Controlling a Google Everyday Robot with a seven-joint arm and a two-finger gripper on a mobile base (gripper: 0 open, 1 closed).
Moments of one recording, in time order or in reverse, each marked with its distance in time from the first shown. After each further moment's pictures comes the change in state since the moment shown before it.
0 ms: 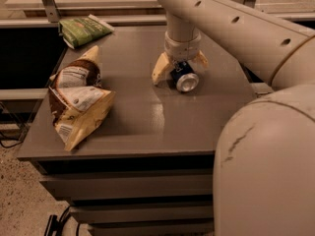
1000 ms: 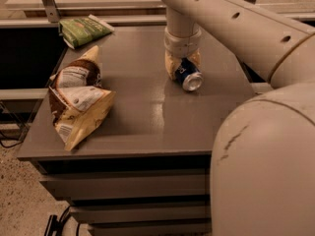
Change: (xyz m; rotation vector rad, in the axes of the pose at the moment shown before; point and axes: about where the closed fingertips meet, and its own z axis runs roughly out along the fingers) arm -0.003 0.000 -0.012 -0.009 -0.004 0.001
